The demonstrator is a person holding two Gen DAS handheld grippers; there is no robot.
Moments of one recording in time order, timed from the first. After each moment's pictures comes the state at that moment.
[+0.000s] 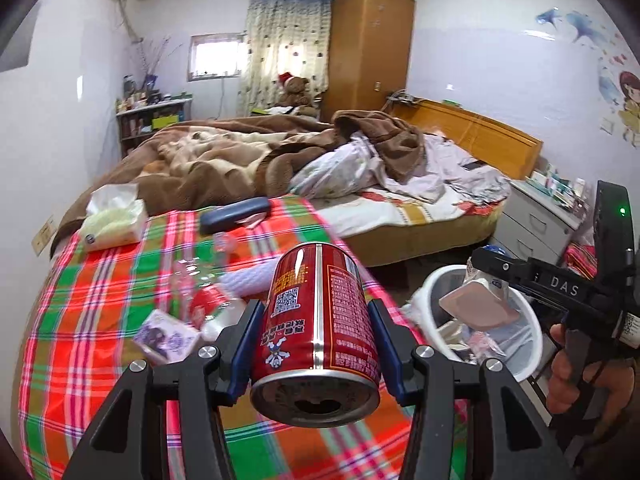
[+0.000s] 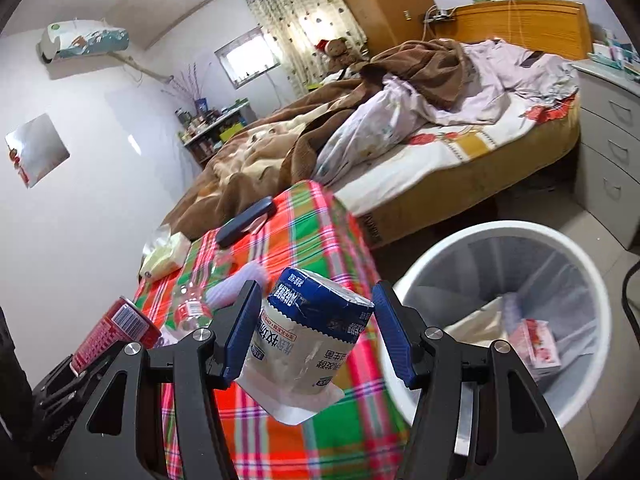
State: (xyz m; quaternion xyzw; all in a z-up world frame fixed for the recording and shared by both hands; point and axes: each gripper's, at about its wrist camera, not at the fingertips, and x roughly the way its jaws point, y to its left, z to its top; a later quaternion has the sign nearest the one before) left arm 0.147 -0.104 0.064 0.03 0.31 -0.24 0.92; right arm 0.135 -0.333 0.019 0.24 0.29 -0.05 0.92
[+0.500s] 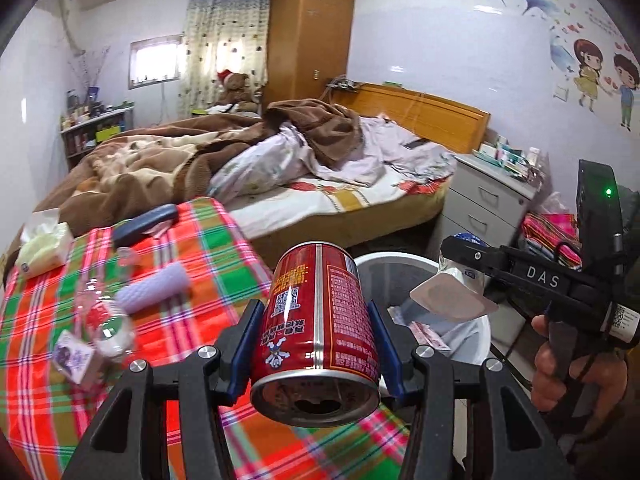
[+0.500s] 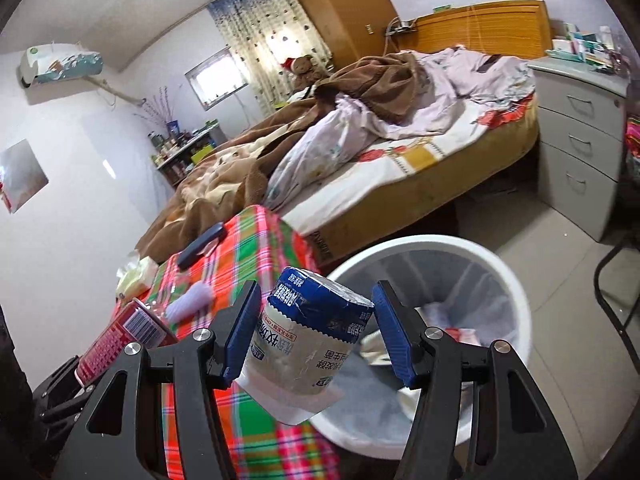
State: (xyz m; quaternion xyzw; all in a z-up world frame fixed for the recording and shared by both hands) left arm 0.120 -0.207 0.058 0.06 0.31 -0.33 0.89; right arm 0.101 -0.394 0.015 0.25 0.28 -0.10 0.92
